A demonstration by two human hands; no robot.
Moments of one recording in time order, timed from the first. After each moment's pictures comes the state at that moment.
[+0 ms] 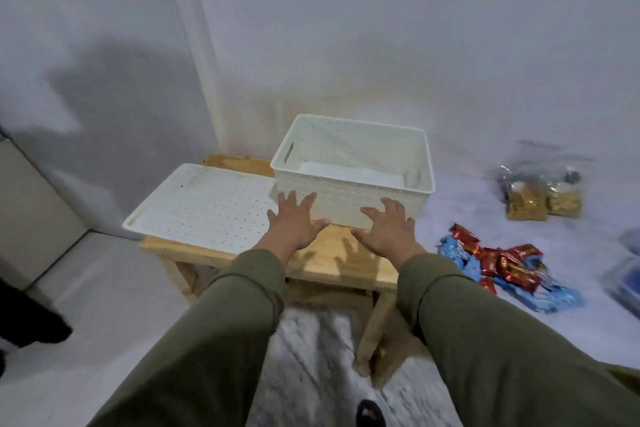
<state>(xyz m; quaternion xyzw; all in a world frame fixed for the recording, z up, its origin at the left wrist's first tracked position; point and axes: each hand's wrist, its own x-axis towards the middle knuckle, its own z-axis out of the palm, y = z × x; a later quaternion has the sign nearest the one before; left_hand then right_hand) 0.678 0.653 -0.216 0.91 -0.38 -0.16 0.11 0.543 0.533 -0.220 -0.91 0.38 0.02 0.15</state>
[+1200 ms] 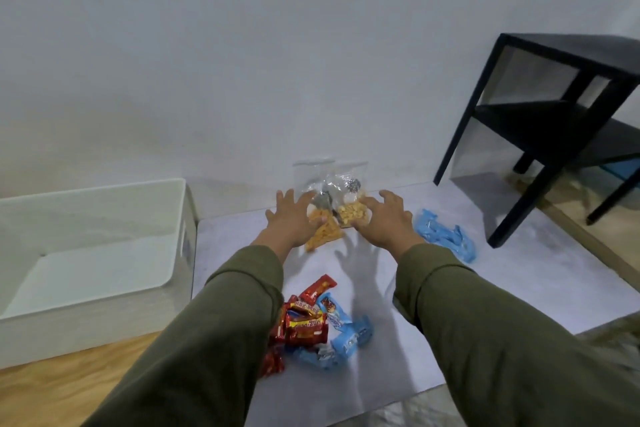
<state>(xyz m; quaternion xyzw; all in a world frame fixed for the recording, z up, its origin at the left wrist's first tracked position) 0.427 0.221 -0.210 0.78 -0.58 -0.20 0.11 0.248 0.174 -0.196 -0.79 0.58 -0.07 0.16</state>
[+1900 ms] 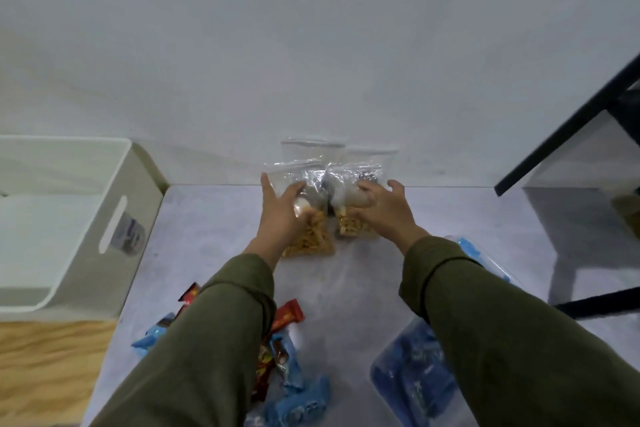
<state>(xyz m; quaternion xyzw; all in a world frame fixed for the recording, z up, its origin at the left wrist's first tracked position) 0.428 0.090 -0.320 0.84 -0.38 -0.24 0.31 0.266 -0.027 -0.305 -0.79 0.50 -0.05 0.36</state>
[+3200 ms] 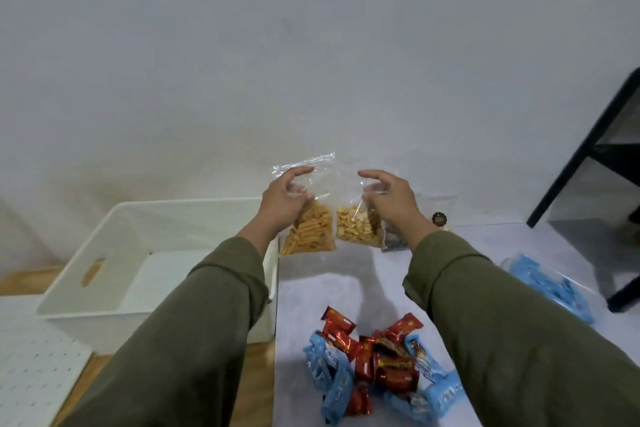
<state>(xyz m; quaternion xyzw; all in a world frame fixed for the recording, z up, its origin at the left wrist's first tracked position) 0.600 0.272 -0.149 0.69 -0.43 -0.24 0.53 0.417 0.178 -0.142 -0.69 0.42 -0.34 0.47</state>
